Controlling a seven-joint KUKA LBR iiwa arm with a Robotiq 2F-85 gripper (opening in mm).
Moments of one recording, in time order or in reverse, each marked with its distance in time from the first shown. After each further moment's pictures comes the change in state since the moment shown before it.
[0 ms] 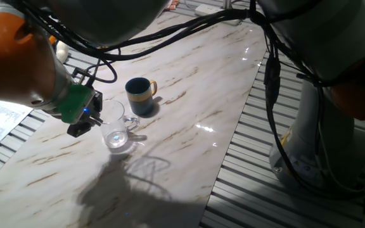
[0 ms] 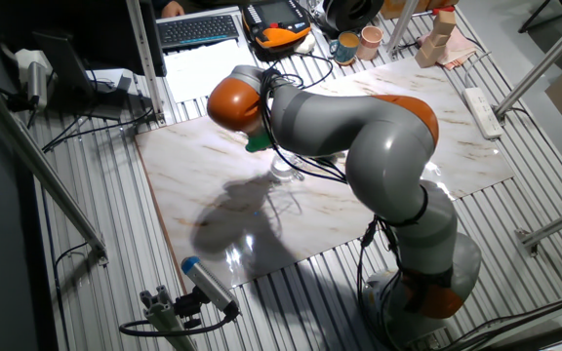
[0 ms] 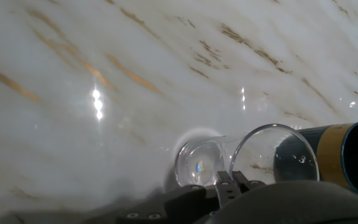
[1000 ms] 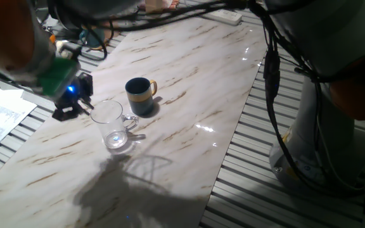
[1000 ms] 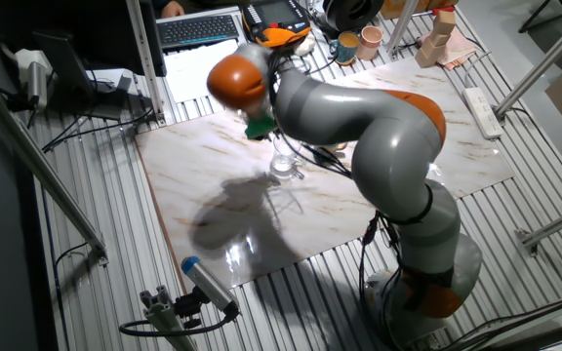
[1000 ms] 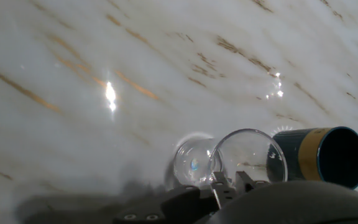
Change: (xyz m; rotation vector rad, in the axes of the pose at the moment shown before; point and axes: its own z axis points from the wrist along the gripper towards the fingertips) arm -0.018 -0.014 -0.058 -0.080 0.053 -0.009
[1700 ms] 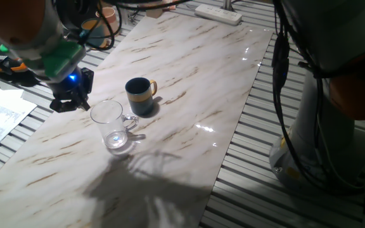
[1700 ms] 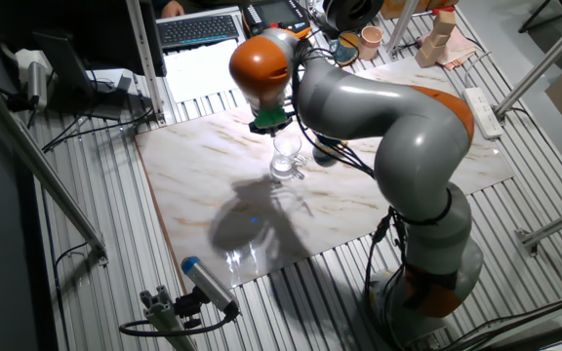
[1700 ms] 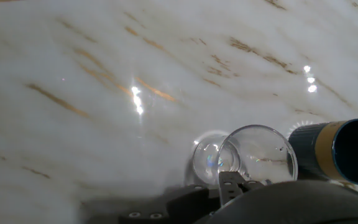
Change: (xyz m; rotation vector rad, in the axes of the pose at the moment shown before) arm 0.003 -0.003 -0.015 -0.144 -0.008 0.071
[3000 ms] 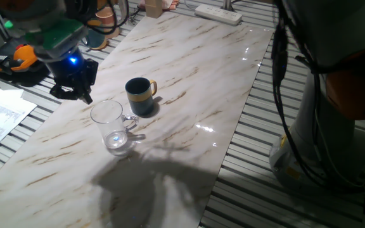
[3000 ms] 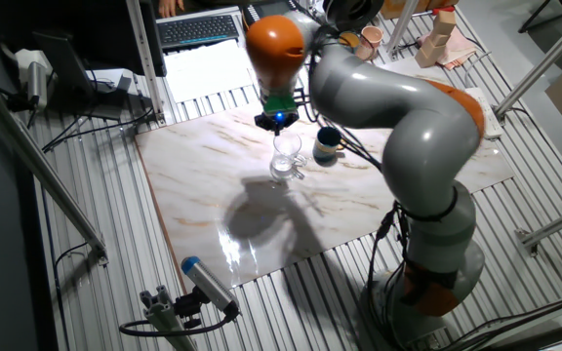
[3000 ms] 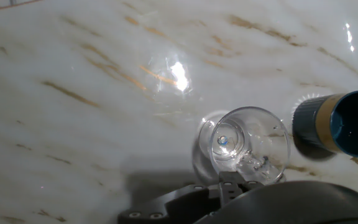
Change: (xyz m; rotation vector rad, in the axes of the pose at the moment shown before) arm 0.005 -0.014 -0.021 -0.083 0.088 0.053
